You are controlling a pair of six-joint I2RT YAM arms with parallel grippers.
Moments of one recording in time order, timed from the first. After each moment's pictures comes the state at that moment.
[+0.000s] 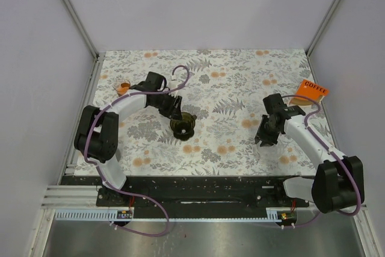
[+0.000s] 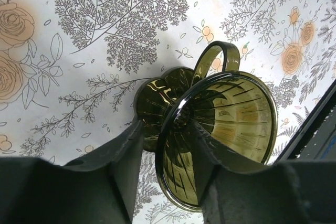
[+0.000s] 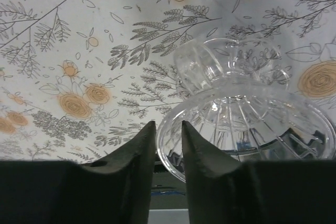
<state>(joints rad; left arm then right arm) -0.34 1.75 1.17 -0.49 0.61 0.14 0.22 1.25 0.85 -0.91 -0.02 0.67</state>
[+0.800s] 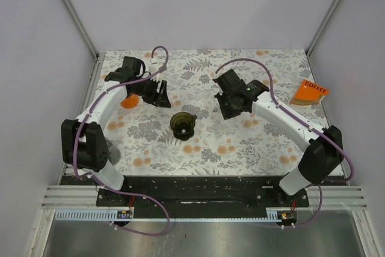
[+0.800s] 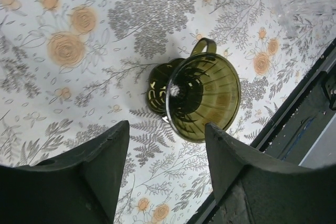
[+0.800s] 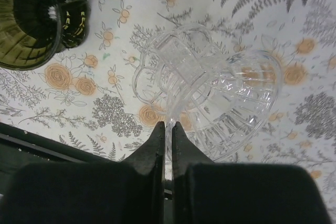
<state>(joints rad) -0.20 1.62 1.34 -0.76 0.67 0.18 0.64 1.54 1.36 -0.92 0.07 0.32</state>
